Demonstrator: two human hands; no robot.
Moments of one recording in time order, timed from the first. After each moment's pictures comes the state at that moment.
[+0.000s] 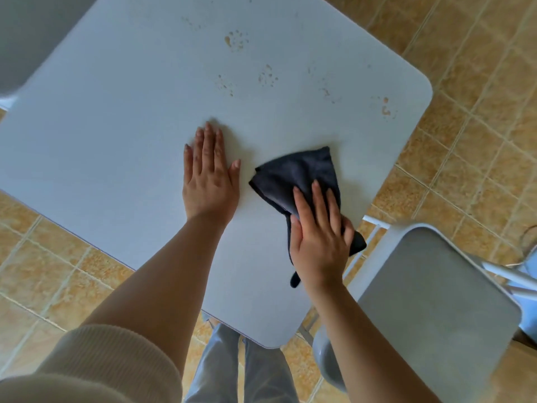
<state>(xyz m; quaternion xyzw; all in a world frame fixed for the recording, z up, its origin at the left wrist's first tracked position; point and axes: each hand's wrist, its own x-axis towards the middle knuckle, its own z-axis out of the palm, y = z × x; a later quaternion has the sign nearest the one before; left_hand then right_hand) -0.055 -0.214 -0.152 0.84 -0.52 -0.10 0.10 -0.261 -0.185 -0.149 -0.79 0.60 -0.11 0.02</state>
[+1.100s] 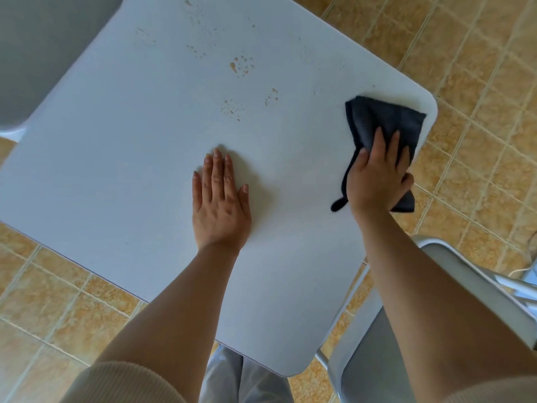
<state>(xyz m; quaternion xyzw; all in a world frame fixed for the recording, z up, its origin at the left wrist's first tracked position) -0.054 -0.215 -0.159 0.84 -0.53 -0.06 0.11 -0.261 -0.351 -0.140 -0.61 0.79 -0.05 0.09</state>
